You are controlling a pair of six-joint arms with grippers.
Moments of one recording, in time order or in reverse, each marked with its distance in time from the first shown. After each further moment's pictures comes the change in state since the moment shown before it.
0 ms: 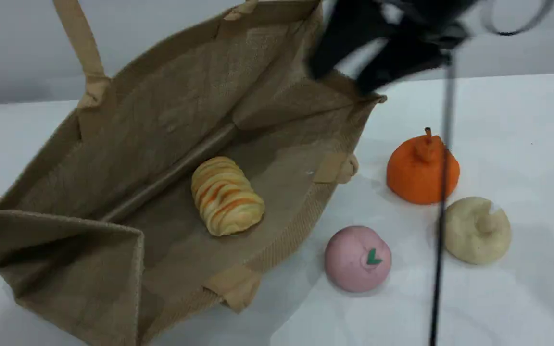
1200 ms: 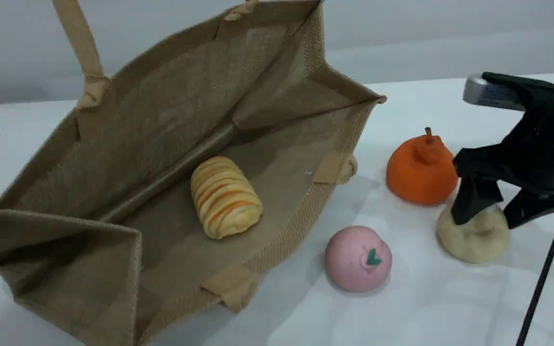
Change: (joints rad) left arm 0.000 0.000 0.000 0.002 -0.001 0.001; right arm -0.139 0.204 0.293 -0.131 -0.516 0.120
